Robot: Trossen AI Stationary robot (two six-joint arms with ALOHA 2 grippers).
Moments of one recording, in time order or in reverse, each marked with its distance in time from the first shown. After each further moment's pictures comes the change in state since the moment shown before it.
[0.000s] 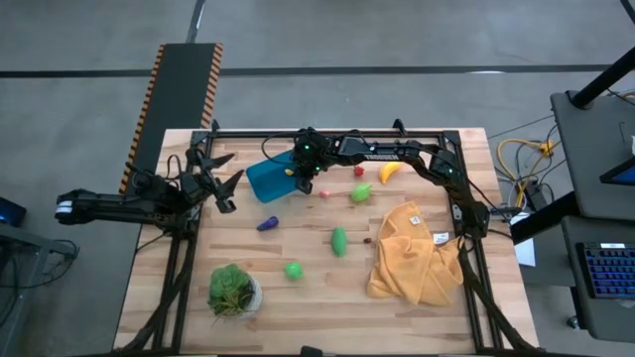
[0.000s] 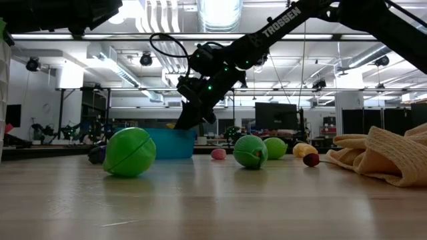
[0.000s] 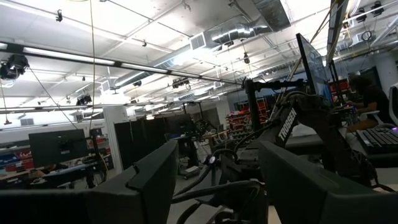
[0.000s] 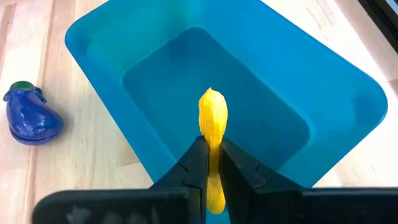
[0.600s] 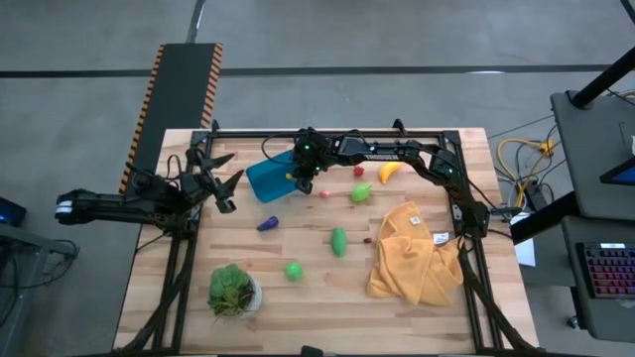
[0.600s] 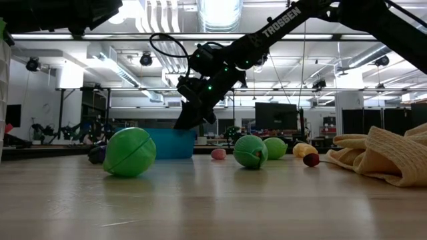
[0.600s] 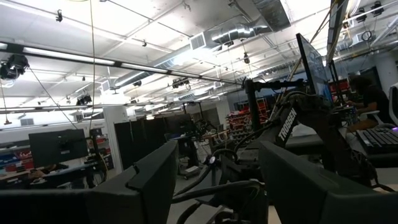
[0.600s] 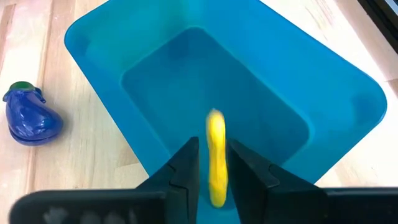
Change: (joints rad) left arm 0.000 0.000 0.000 0.000 0.000 0.000; right arm 0.000 0.000 -0.001 0.001 0.002 0.007
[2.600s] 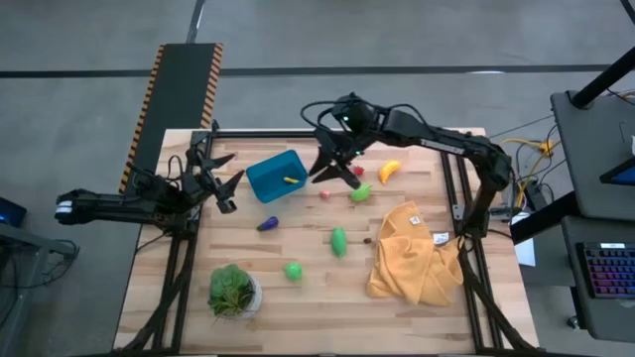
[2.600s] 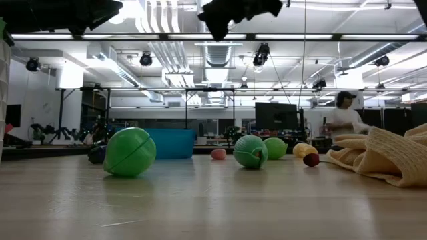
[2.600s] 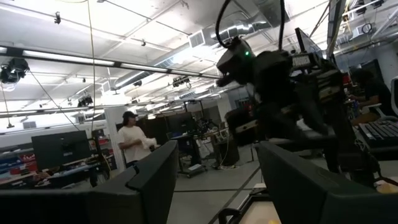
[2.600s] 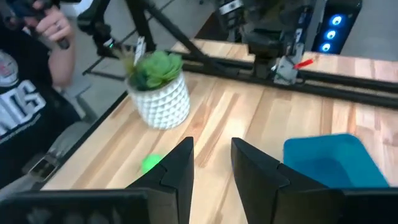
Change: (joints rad) left arm 0.000 0.002 0.000 -0.009 -0.001 0.025; right arm 0.014 -0.473 0.000 -0.333 -0.558 -0.321
